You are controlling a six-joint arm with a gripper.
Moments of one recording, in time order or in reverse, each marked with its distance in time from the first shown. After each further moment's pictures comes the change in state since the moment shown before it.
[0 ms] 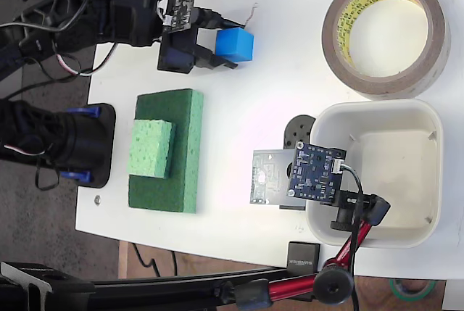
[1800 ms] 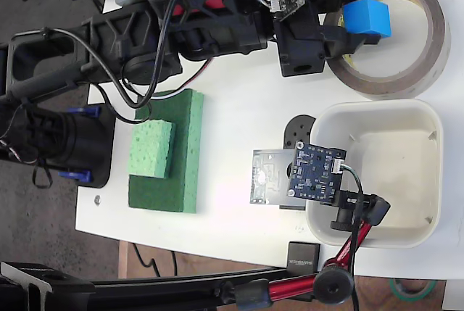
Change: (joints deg) arm 27.2 -33.1 -44.5 -17.8 -25.1 -29.4
